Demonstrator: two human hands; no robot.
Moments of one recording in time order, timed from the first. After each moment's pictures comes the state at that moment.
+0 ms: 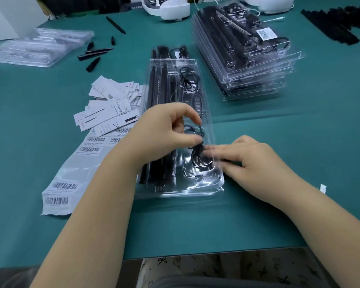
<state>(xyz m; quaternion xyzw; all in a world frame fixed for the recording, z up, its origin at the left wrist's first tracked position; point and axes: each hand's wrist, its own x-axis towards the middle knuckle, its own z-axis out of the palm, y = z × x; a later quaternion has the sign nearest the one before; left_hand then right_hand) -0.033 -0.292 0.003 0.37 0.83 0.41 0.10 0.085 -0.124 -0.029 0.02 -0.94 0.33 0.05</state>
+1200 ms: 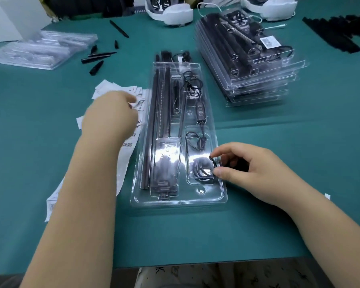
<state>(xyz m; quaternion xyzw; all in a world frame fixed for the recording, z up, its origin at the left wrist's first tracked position) -0.076 -0.324 0.022 0.07 0.98 0.19 -0.04 0.083 -0.116 -0.036 -0.01 -0.88 0.47 0.04</state>
